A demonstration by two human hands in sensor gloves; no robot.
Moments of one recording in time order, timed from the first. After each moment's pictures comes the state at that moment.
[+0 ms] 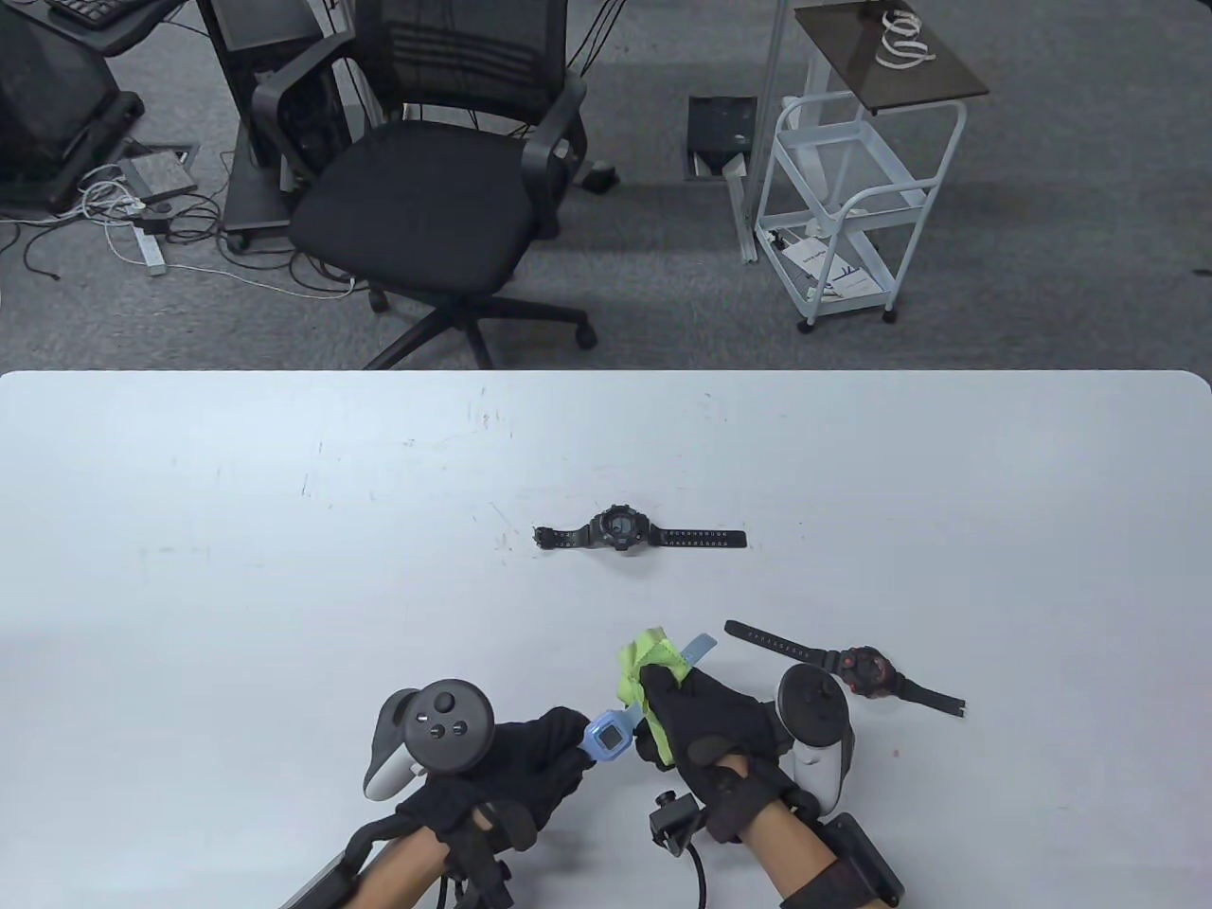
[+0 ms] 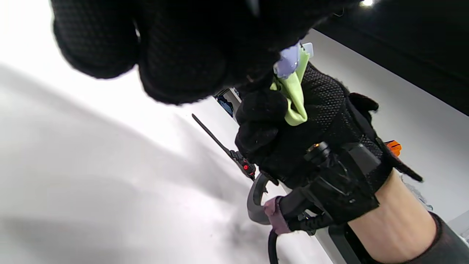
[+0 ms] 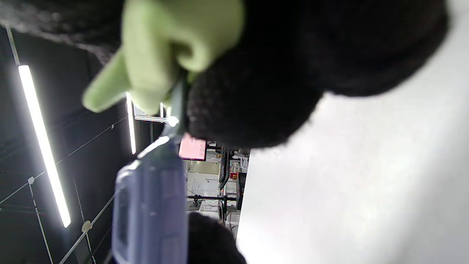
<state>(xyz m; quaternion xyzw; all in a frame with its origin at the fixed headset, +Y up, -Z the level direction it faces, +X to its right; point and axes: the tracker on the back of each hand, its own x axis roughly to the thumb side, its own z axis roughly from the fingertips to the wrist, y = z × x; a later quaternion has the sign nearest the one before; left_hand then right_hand) -0.148 -0.735 -0.243 -0.16 -0.29 0.41 0.85 0.114 -0.768 -0.264 0.02 0.07 0.73 0.67</state>
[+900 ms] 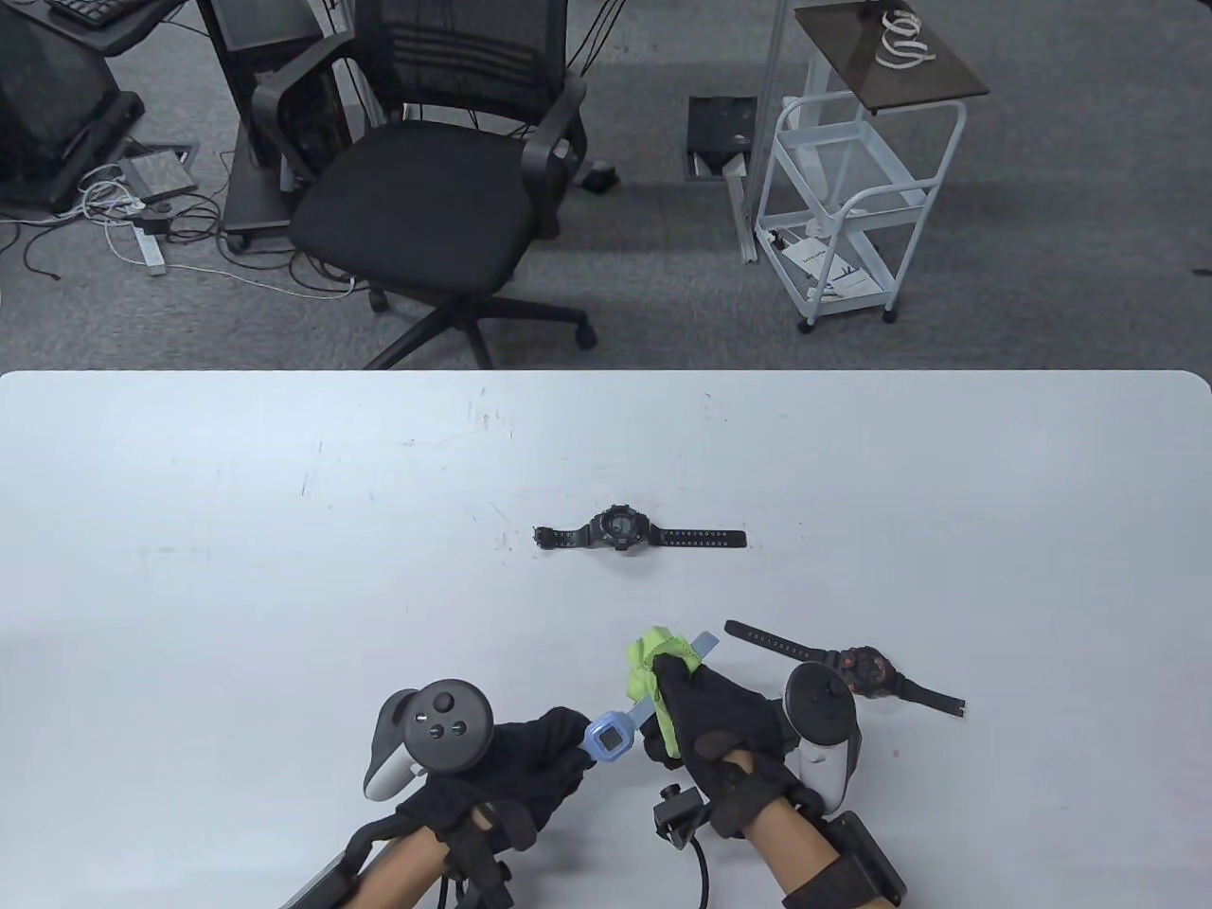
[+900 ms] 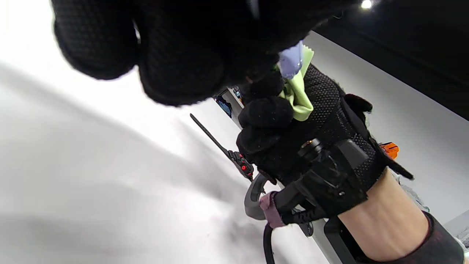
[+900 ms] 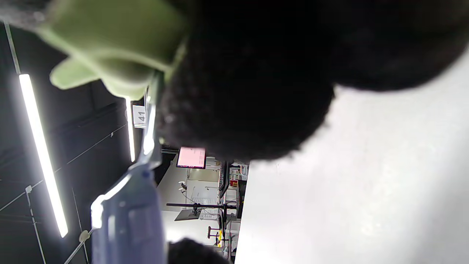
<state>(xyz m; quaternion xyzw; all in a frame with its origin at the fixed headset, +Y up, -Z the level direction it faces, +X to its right) -0.147 -0.735 -0.243 -0.16 -0.29 0.41 0.85 0.120 -0.769 -0.266 0.01 0.07 0.73 0.68</state>
